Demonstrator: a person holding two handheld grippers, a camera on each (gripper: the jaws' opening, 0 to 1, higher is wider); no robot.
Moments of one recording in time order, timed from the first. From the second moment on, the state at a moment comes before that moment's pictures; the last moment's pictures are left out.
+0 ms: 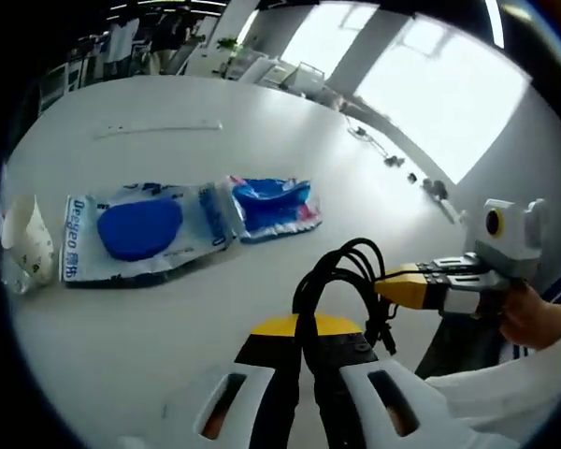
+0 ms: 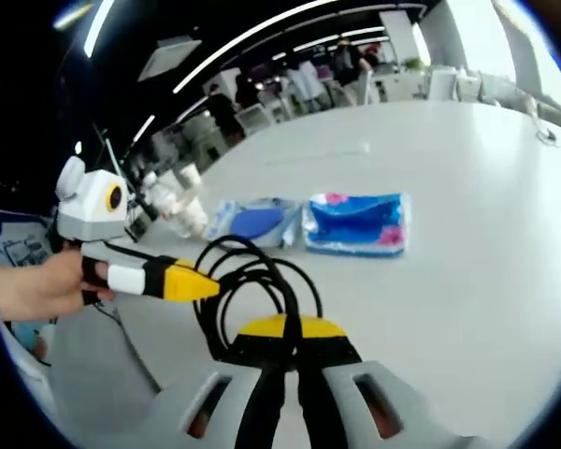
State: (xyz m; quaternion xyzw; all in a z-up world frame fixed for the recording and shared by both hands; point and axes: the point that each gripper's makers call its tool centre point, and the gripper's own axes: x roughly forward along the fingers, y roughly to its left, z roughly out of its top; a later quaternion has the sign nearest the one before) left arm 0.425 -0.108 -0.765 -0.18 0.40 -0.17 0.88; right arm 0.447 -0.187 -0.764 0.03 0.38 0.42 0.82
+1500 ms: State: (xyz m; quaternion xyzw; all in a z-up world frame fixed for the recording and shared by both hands) left arm 0.481 -0.135 -0.790 -0.16 0.43 -0.19 0.87; right arm 0.504 -0.216 -0.790 0.04 0.40 0.39 0.83
